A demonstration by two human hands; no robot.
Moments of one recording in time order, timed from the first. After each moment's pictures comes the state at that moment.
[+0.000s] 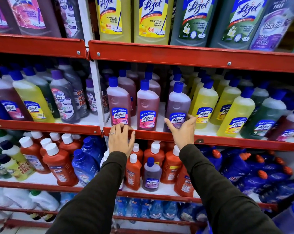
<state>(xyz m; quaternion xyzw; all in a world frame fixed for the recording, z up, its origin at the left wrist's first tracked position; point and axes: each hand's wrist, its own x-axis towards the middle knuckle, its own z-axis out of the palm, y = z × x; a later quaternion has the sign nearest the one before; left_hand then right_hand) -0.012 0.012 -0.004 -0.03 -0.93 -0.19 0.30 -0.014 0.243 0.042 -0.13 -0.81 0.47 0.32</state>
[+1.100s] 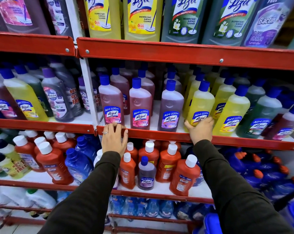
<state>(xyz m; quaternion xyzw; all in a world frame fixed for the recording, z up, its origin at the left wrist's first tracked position) -0.010 0.019 -0.007 -0.01 -0.93 -0.19 0.32 -0.015 0.323 0.053 -0.25 -0.87 0.34 0.28</state>
